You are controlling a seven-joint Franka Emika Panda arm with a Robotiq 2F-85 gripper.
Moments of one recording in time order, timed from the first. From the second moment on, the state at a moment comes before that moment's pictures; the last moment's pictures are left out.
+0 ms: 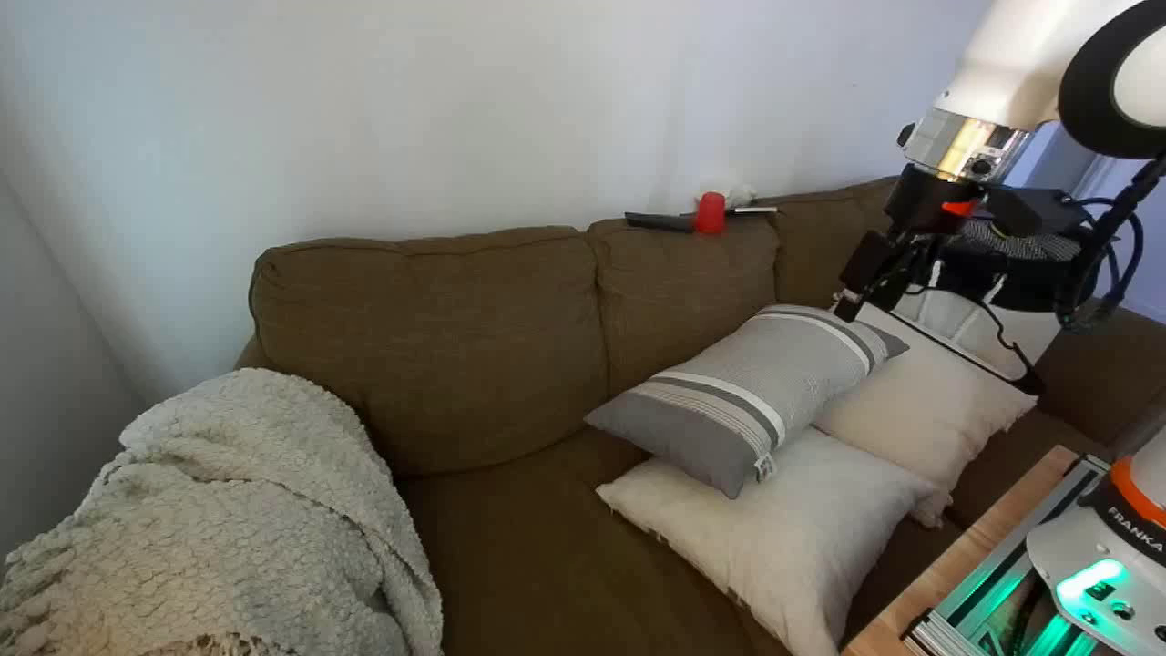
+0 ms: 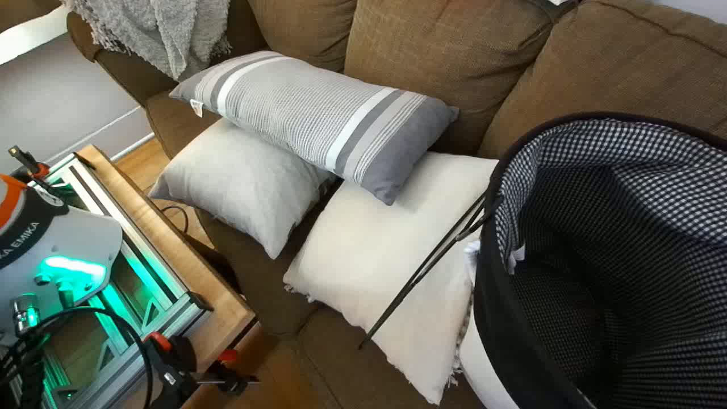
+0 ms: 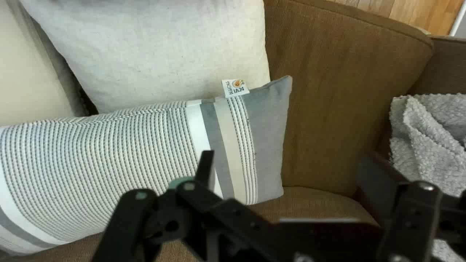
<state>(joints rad) 0.24 -0.74 0.25 -2.76 0.28 2.14 0.26</state>
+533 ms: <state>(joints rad) 0.24 -0.74 0.25 -2.77 0.28 2.14 0.26</state>
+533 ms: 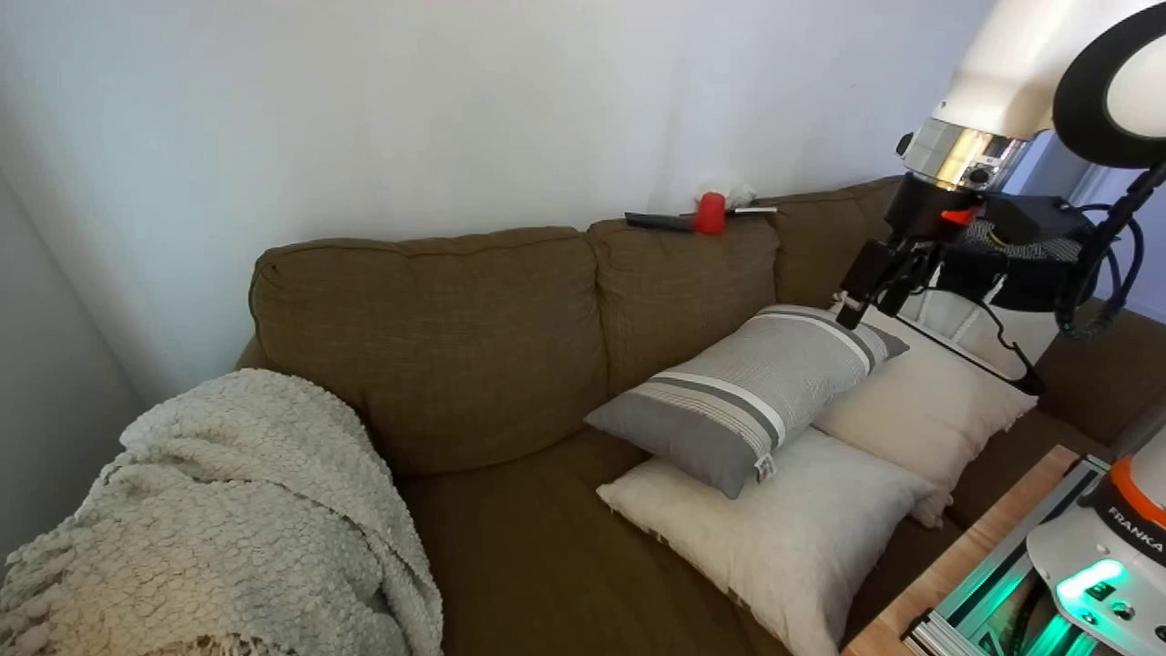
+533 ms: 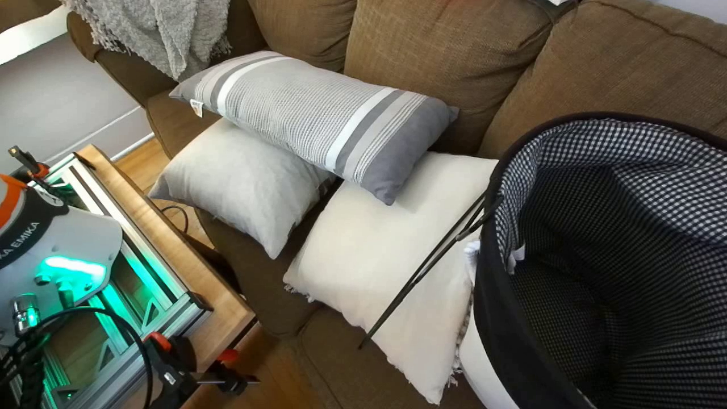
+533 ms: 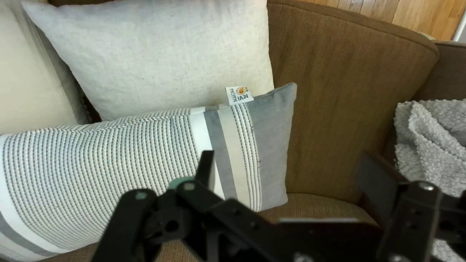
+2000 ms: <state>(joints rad) -0.48 -0.72 -0.15 -2.75 -0.04 2.16 0.31</state>
